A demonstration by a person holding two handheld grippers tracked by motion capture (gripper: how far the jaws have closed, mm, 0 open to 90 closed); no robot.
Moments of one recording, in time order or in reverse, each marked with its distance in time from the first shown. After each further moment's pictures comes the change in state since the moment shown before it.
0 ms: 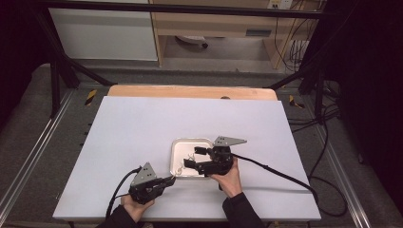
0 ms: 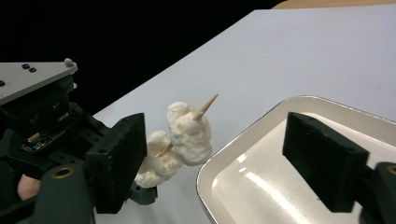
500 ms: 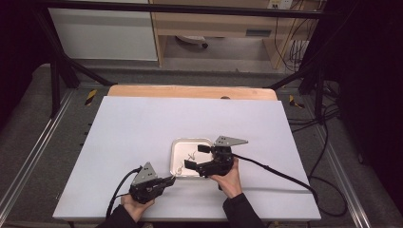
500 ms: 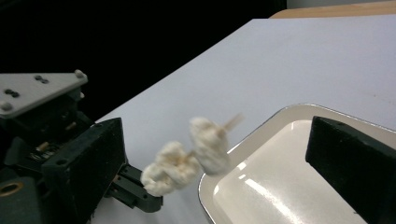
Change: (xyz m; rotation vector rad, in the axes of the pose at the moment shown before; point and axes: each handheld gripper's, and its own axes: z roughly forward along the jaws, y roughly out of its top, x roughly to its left) left arm 0.002 -0.001 0.002 0.021 -0.002 -0.010; right arm 0.003 0.002 -0.003 -0.038 -0.004 0.001
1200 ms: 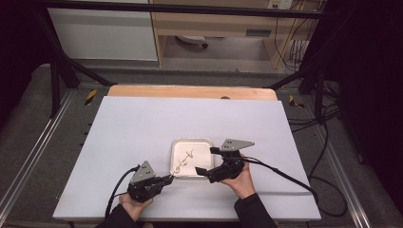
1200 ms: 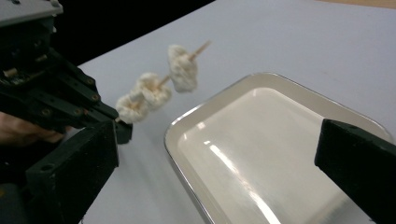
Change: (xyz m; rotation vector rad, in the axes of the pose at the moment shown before) left arm 0.003 0.003 -0.004 0.006 0.026 -0.017; right arm -0.006 -0.004 -0.029 0.141 -0.099 -0.148
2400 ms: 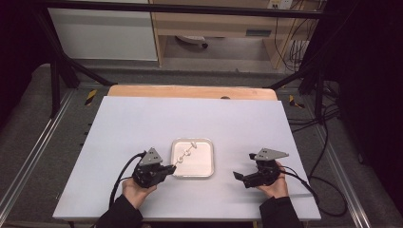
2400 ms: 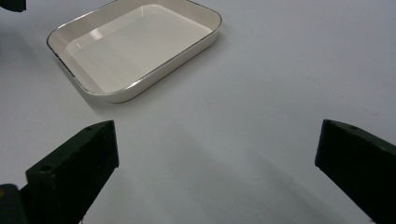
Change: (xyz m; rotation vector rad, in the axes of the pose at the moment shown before) left arm 0.014 0.041 0.015 0.113 0.032 0.013; right arm -0.054 -0.061 -0.077 0.108 -0.252 -0.026
